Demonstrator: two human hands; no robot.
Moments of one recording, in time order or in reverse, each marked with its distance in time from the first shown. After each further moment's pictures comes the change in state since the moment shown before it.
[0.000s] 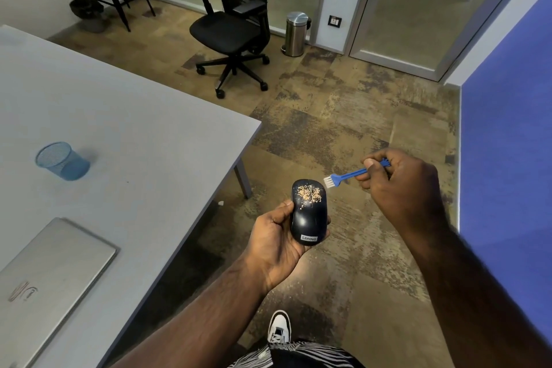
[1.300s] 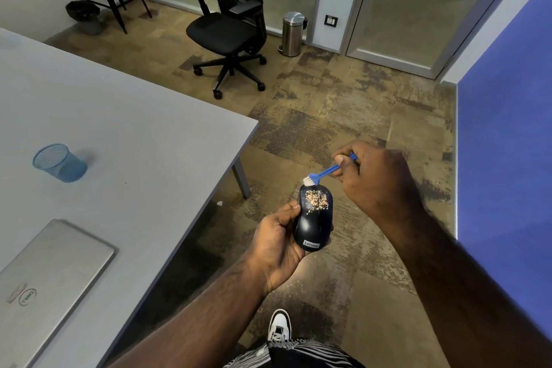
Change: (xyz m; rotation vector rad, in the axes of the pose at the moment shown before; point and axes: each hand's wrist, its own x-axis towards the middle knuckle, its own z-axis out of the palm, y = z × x) left_hand -0.008 -0.010 0.006 0.126 -0.047 0.005; right_hand 0.004 -0.021 0.008 -0.118 -0.140 -0.114
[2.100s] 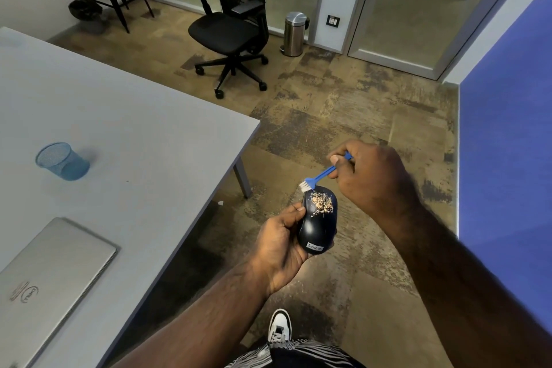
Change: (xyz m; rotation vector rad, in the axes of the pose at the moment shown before) left_hand -0.005 -0.002 0.004 0.013 -0.006 -0.007; right_hand 0.006 -0.003 0.004 -0.032 -0.070 -0.006
